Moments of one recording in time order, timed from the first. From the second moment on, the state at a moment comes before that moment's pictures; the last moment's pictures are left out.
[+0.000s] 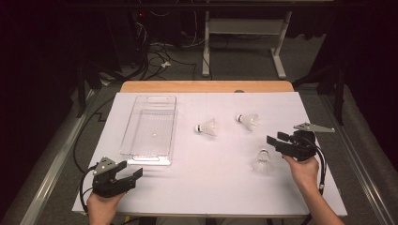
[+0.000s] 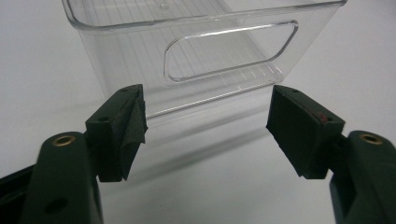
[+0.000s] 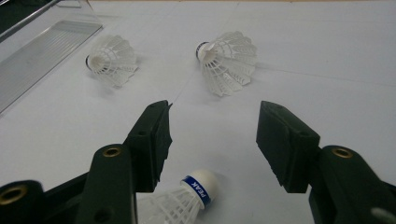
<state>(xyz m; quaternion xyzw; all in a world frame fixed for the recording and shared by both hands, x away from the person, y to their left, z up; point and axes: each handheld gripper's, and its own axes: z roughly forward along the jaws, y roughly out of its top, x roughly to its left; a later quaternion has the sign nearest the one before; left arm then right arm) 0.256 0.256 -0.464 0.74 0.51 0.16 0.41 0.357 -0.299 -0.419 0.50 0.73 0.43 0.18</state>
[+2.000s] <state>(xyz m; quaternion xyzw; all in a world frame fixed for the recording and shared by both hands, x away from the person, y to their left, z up) 0.256 0.255 -0.464 0.74 0.50 0.16 0.42 0.424 -0.265 -0.418 0.53 0.76 0.34 0.14</state>
